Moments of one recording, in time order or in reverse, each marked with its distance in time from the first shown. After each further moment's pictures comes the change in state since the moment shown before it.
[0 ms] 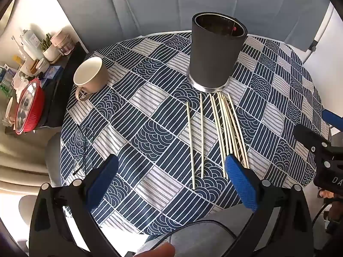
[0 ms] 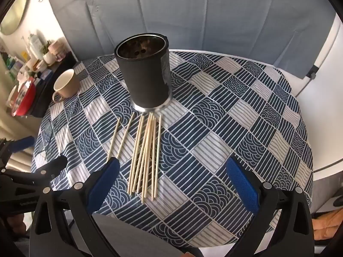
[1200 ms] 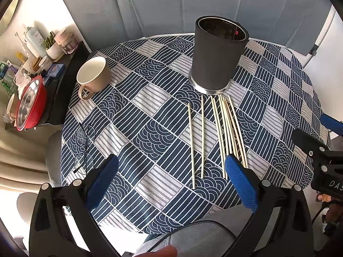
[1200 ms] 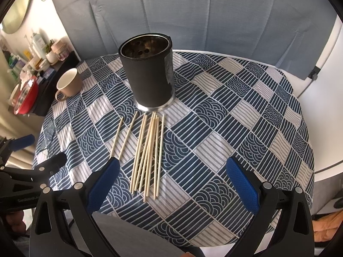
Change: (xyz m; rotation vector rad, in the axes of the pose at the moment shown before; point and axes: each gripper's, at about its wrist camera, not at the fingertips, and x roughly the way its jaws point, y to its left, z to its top) left arm -0.005 0.004 -0.001 -0.021 -0.008 0.001; right arm -0.002 0.003 -0.003 -0.009 -0.002 0.021
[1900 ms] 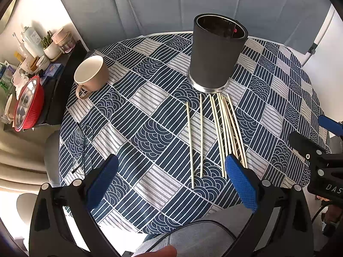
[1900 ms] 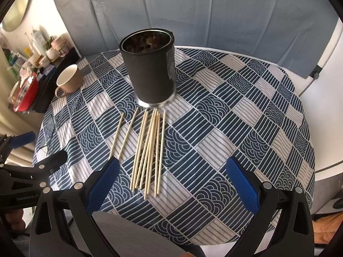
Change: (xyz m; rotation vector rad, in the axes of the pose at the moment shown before) left arm 0.004 -0.001 0.000 0.005 0.012 -0.010; right arm 0.004 0.001 0.000 -0.004 0.022 0.001
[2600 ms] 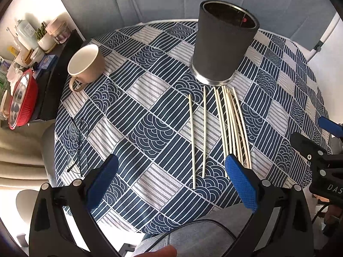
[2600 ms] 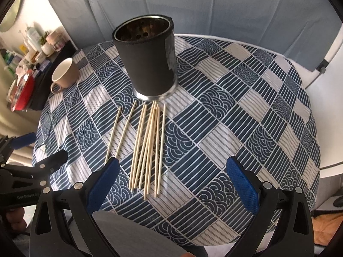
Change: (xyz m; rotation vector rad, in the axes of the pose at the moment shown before) left arm 0.028 0.004 0.012 -0.016 0.094 -0.008; right arm 0.031 -0.003 0.011 0.011 0.094 0.023
